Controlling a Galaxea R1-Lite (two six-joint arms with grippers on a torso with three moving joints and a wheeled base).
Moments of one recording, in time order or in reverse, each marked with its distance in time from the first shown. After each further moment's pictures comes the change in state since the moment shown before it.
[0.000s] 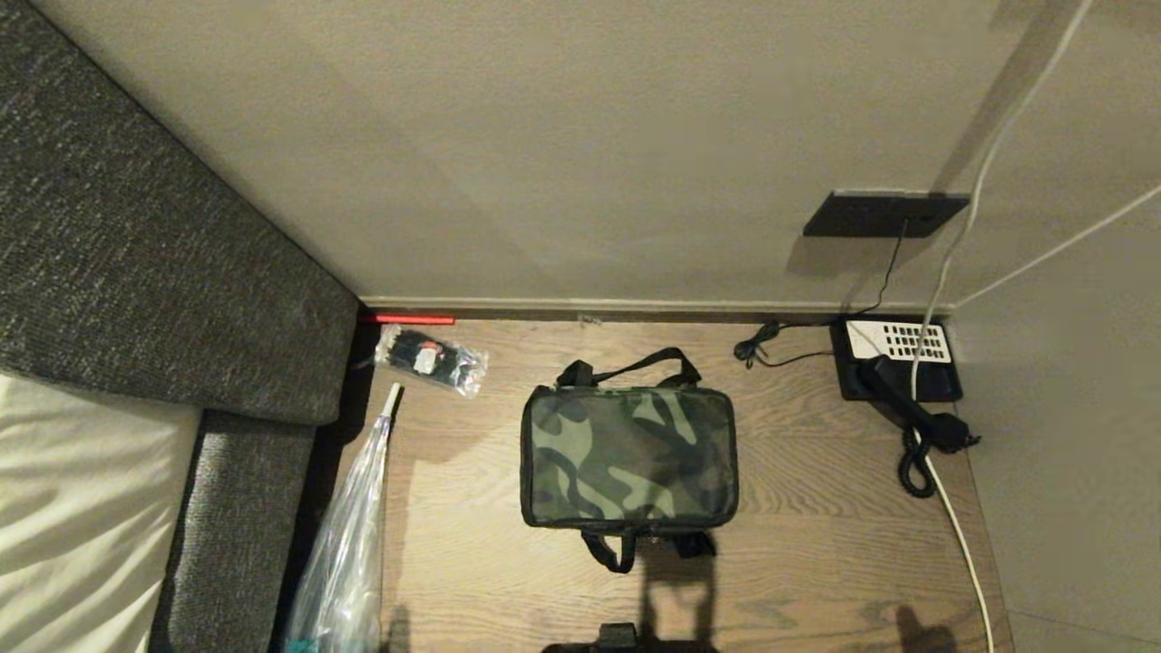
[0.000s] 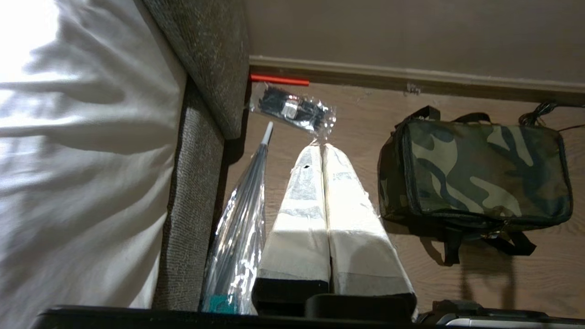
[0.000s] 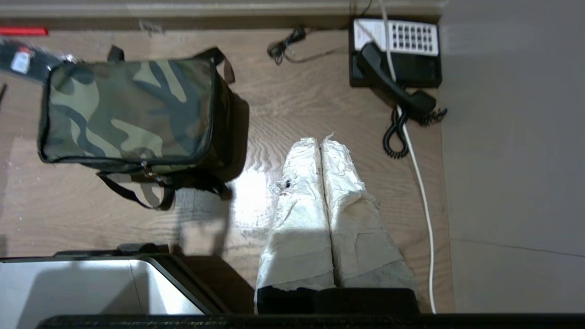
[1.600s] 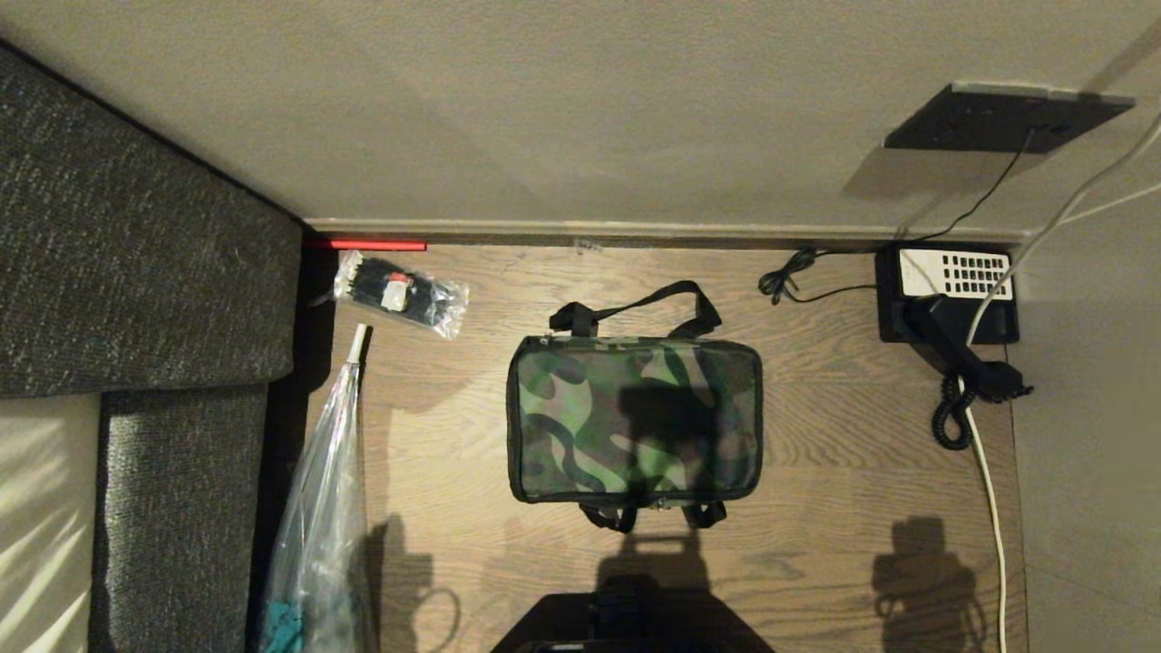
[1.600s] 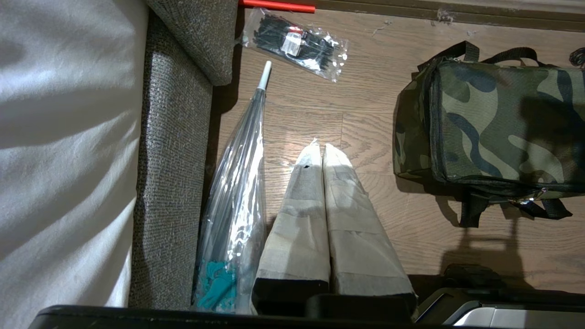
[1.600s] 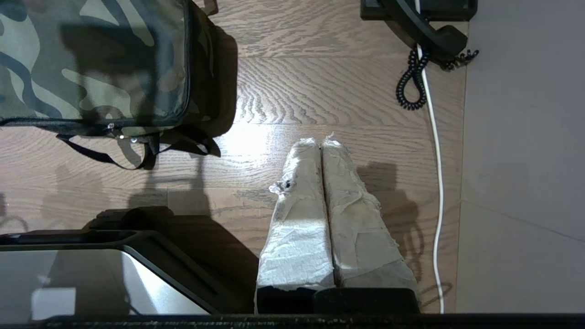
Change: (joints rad) left arm 0.000 0.000 0.000 0.000 0.000 0.003; right arm 0.000 0.002 0.000 0.000 0.000 0.000
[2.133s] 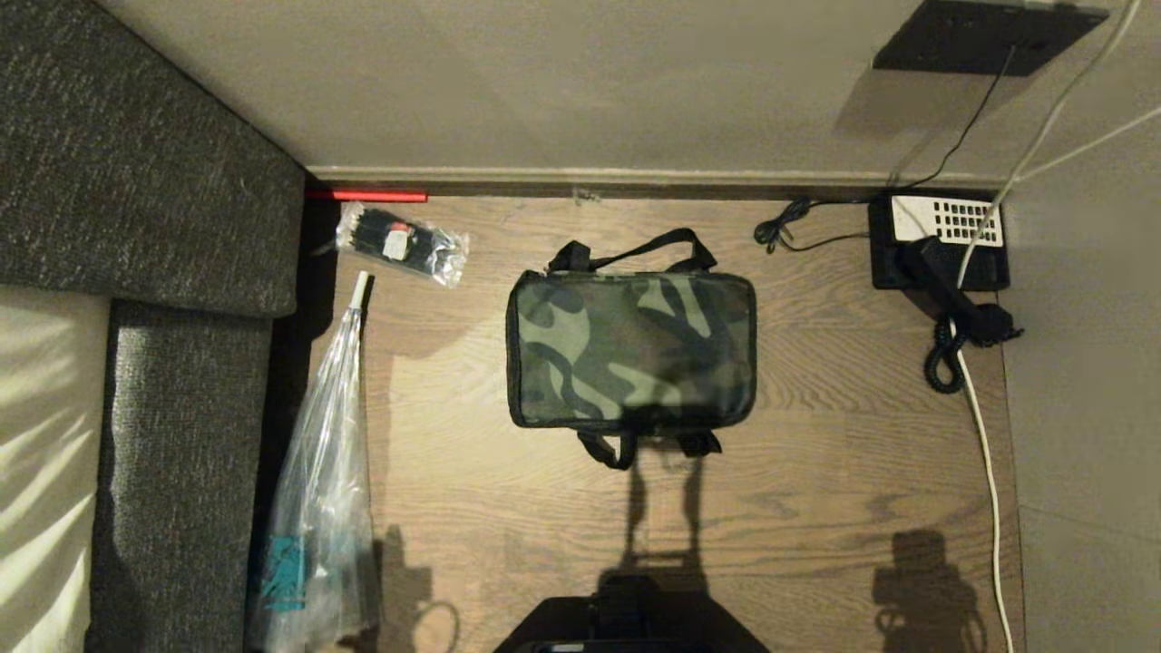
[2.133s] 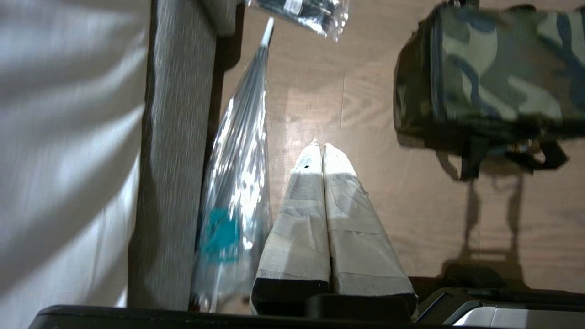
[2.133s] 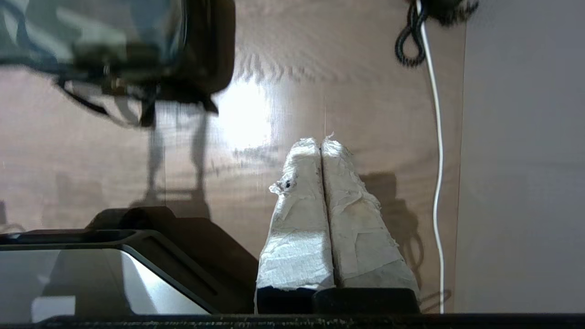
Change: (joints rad) left arm 0.000 0.000 0.000 0.001 0.000 0.000; right arm 0.000 0.000 0.000 0.000 0.000 0.001
